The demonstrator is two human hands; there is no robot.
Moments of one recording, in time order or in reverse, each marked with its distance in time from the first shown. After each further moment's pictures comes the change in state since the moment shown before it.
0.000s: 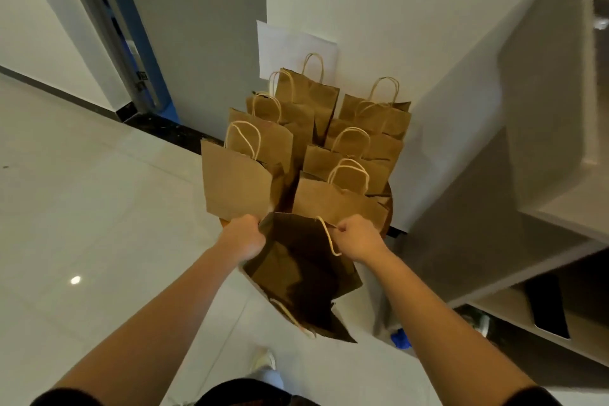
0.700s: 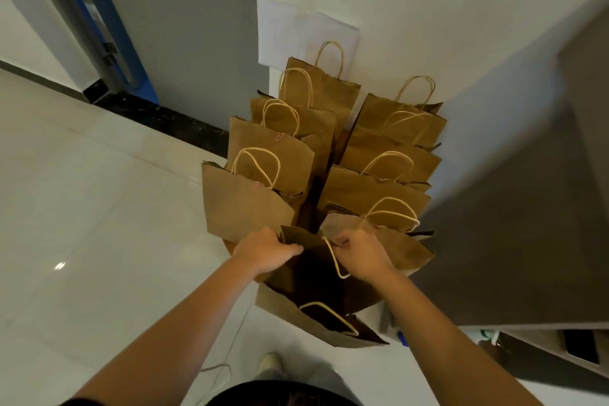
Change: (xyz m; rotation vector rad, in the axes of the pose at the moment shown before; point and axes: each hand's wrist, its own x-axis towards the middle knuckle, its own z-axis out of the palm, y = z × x) left_hand 0.115 -0.014 -0.020 -0.102 -0.325 -0.017; right_hand 0.102 -0.042 0.022 -0.140 -0.038 0.010
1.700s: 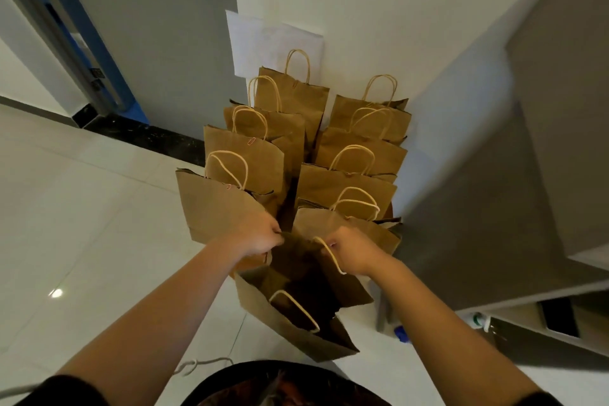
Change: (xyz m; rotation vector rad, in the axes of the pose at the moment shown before) left_hand -0.025 0.051 -0.015 0.223 -0.034 0.242; right_hand -0.038 0.017 -0.037 -0.024 -0.130 -0.187
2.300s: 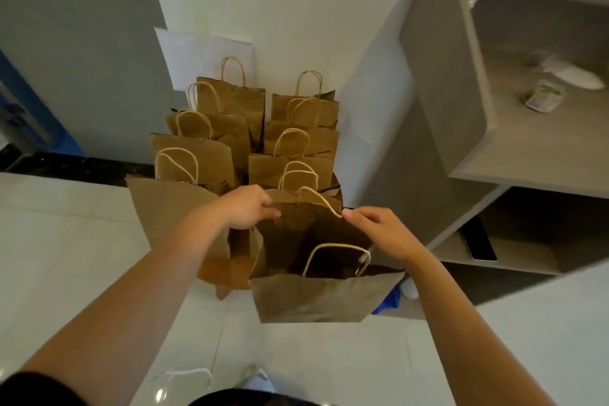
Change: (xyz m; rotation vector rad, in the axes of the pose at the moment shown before) left_hand -0.051 0.071 -0.002 0.154 -0.113 0.268; right_hand -0.148 0.034 -0.003 0.564 0.434 0.072
